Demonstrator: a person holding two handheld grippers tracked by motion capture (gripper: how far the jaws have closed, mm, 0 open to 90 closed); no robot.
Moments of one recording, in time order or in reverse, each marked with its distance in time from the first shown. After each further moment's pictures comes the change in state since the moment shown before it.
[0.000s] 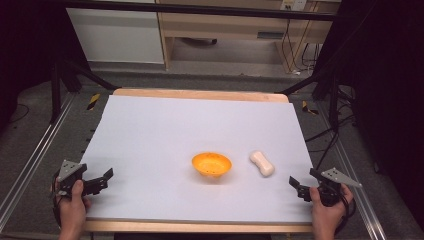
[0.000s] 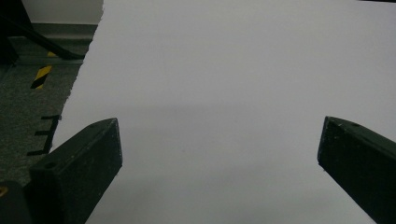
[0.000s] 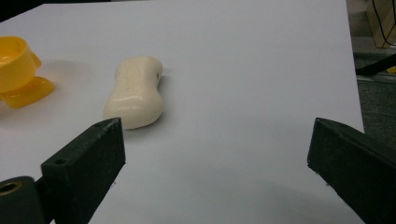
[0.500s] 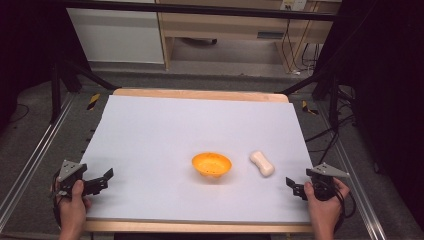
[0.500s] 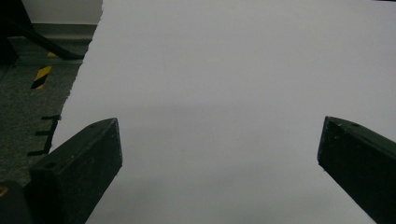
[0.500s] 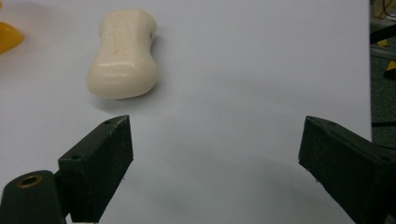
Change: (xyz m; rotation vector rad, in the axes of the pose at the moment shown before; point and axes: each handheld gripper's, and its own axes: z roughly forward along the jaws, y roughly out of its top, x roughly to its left) left arm 0.000 0.000 0.000 0.000 0.001 0.004; right arm 0.011 0.015 0.013 0.213 -0.049 -0.088
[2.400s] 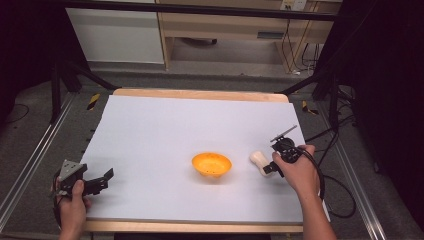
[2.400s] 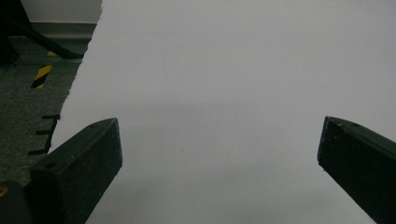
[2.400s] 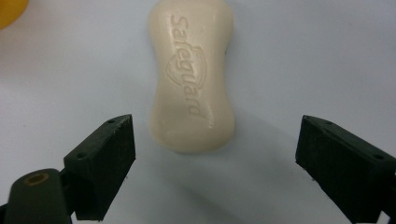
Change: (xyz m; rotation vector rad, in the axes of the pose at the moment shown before) left arm 0.000 0.000 0.001 0.007 -0.002 0.001; right arm 0.049 0.112 0.064 0.603 0.055 -0.095
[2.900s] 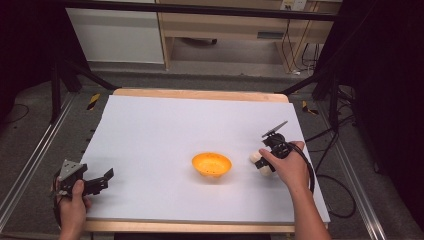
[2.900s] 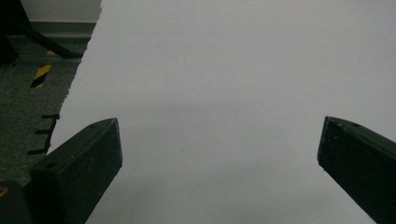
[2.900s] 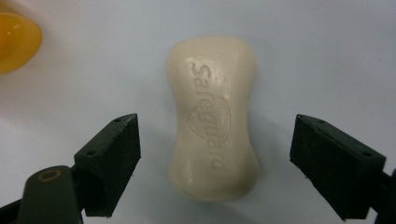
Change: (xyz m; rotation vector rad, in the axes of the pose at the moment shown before) left arm 0.000 0.000 0.000 0.001 0.001 -0.001; right arm 0.010 0.024 0.014 0.003 0.015 0.021
